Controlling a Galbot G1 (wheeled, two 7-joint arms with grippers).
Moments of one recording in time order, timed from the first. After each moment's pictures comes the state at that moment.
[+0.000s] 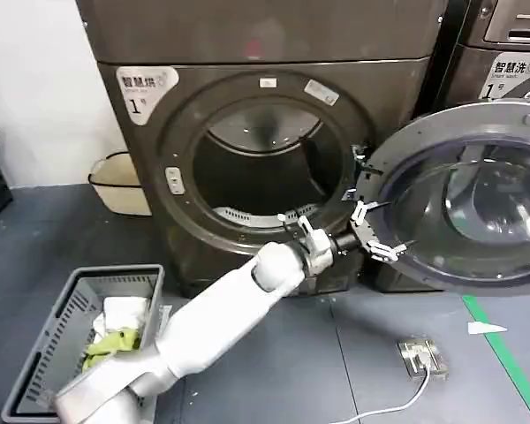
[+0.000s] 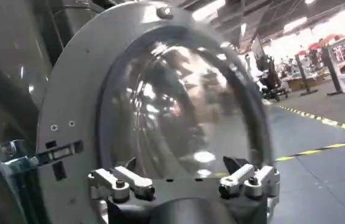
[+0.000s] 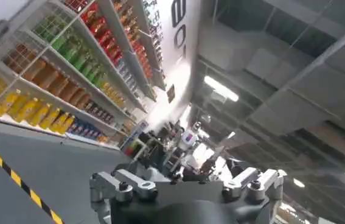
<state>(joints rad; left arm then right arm) 0.29 -1.45 0.46 -1.33 -0.38 -0.08 0.33 -1.95 1.43 2.01 1.80 0.26 0.05 0.08</state>
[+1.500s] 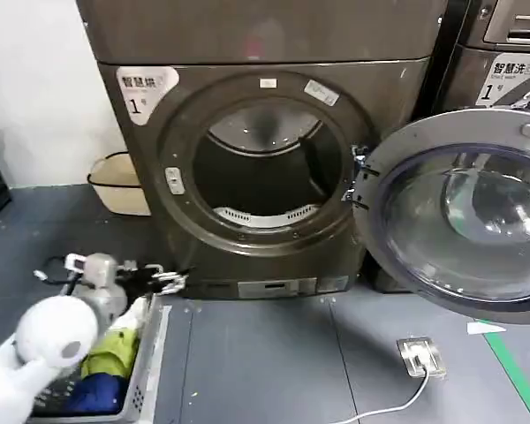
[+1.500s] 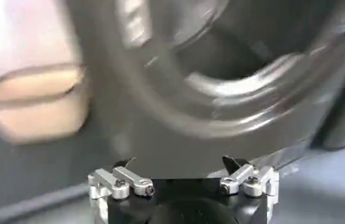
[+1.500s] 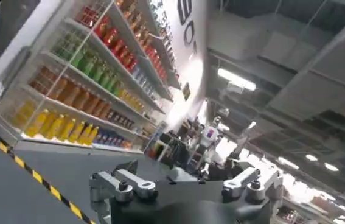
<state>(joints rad) 0.95 -0.55 -0.24 -2.12 -1.28 0.74 -0.51 -1.87 1.40 1.93 1.89 0.31 -0.06 0.07</state>
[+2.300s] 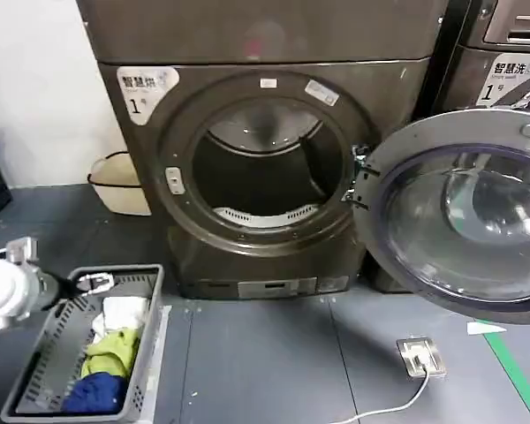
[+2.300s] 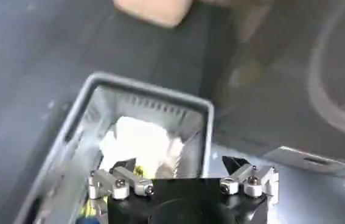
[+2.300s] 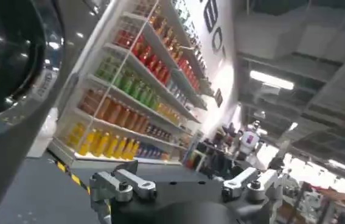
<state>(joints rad) 0.90 -0.34 -0.32 -1.91 -2.14 0.74 -0.95 -1.81 1.37 1.78 1.91 0.32 -0.04 0.07</state>
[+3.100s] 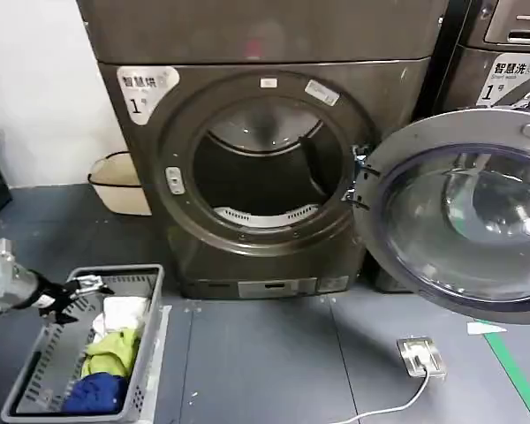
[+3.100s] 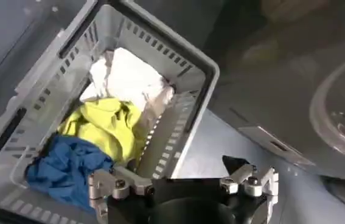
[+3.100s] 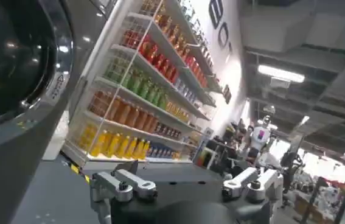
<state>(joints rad) 0.81 -0.31 -0.30 -1.76 -2.65 0.74 -1.13 -1.80 1.35 1.76 1.90 0.35 -0.04 0.07</state>
